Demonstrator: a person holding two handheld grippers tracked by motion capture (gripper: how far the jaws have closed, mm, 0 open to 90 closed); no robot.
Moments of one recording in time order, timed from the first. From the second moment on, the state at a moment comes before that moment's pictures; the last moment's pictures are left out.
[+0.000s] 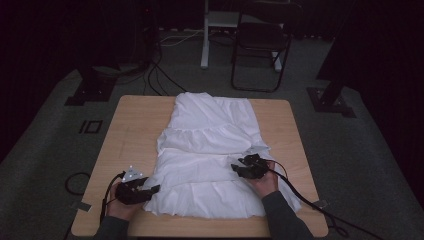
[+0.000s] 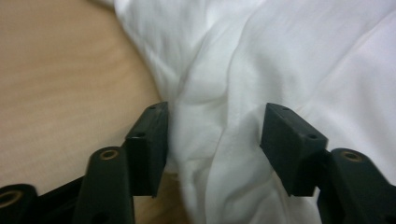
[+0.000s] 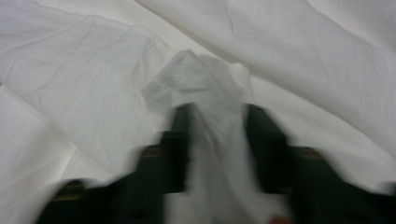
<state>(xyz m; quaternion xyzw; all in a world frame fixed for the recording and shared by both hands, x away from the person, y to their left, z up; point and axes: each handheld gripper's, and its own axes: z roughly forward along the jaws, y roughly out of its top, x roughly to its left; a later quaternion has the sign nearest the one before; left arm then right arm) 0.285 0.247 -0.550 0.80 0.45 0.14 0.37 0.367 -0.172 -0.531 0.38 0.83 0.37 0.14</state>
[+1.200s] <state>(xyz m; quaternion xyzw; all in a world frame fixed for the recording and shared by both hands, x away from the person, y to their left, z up) 0.207 0.215 -0.511 0.82 0.34 0.13 0.44 0.274 -0.310 -0.538 0.47 0.76 0.40 0.20</state>
